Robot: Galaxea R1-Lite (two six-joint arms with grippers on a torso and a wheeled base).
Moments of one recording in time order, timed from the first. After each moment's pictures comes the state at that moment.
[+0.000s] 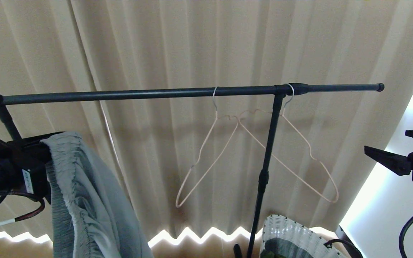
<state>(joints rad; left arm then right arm) -0.37 1.06 -0.64 -0.27 0.12 0.31 0.02 1.17 -0.70 -0.15 0.09 -0.23</state>
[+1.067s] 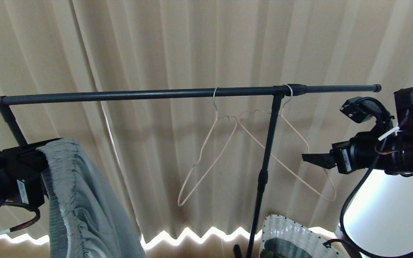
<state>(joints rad) -0.37 1.03 -0.61 -0.28 0.12 0.31 0.21 1.55 -0.95 0.01 0.09 -0.07</state>
